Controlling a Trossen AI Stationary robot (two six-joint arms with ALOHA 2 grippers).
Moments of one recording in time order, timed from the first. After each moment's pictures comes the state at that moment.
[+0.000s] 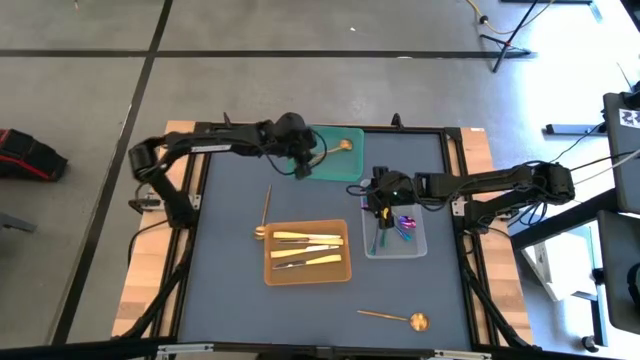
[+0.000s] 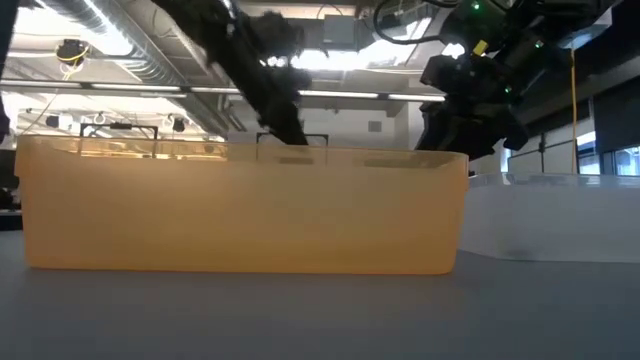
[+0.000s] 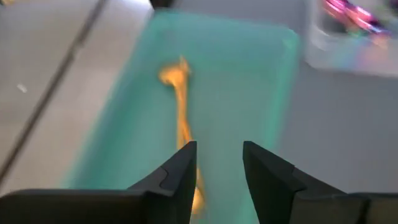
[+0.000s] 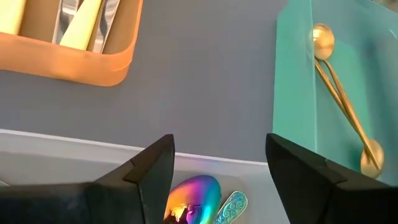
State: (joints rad) left arm 0.45 1.65 1.18 -0.31 -0.04 0.21; right arm -0.09 1.29 0.67 -0.16 0.08 -0.40
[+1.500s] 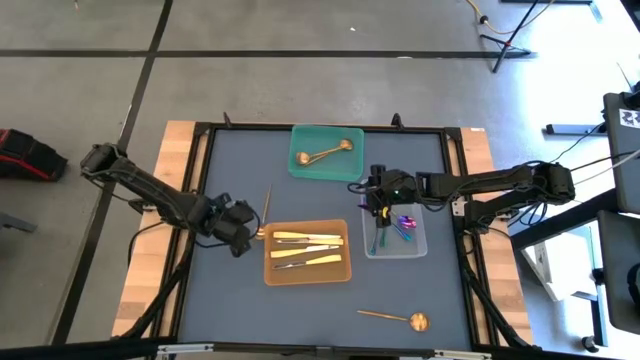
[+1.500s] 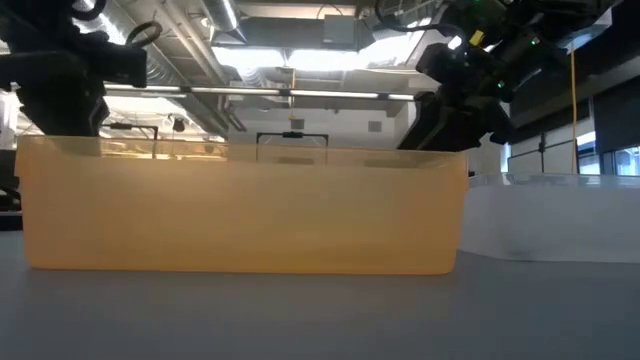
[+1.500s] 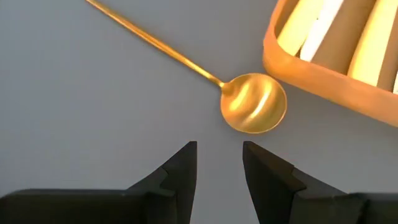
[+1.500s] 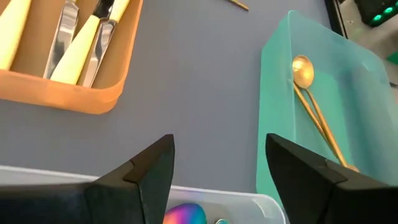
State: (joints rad) left arm -0.40 1.16 0.69 -0.88 -0.35 -0.87; right arm -0.09 1.29 0.67 -0.06 0.08 -0.43
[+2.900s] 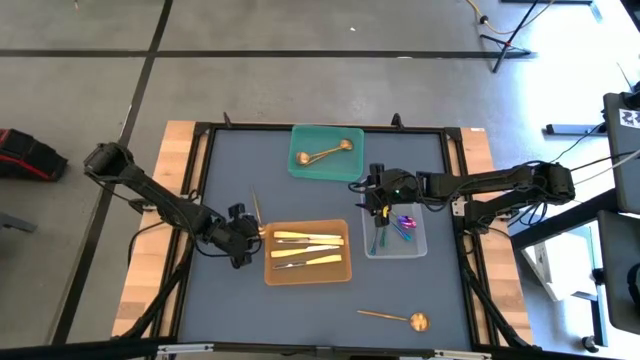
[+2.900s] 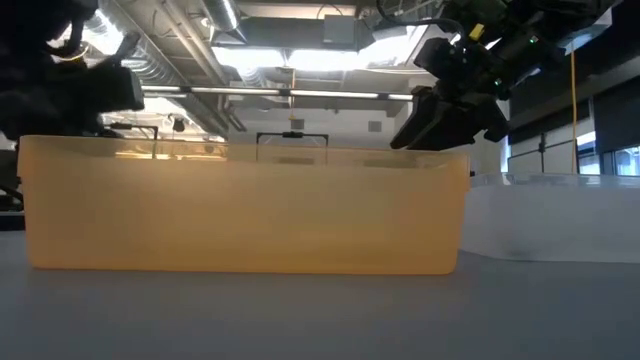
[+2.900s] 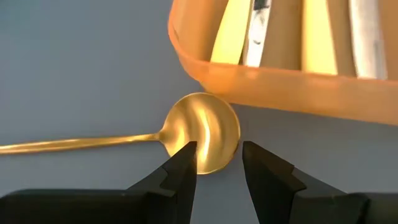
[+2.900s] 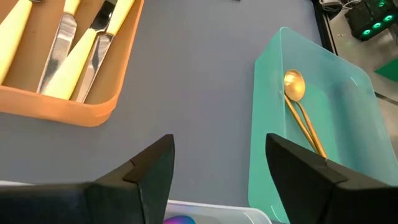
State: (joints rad) left arm -0.47 1.20 0.44 -0.35 -0.42 -0.62; right arm -0.09 1.29 0.67 -0.02 0.08 -0.46
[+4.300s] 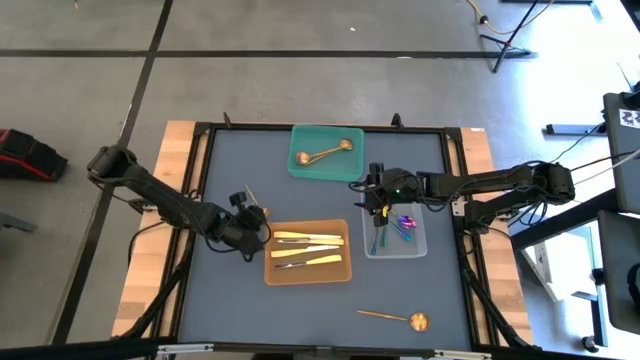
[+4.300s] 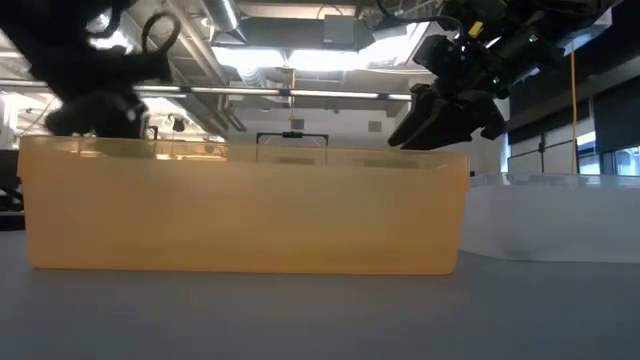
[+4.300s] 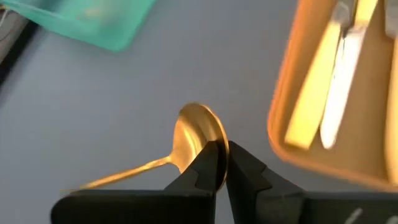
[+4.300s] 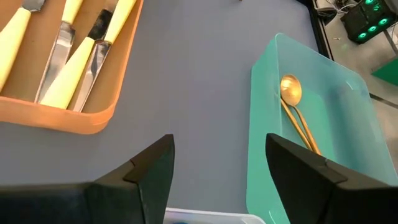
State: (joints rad) left arm -0.40 1.27 0.60 -0.53 -0.65 -0.62; right arm -0.09 1.29 0.67 0.00 0.08 -0.45
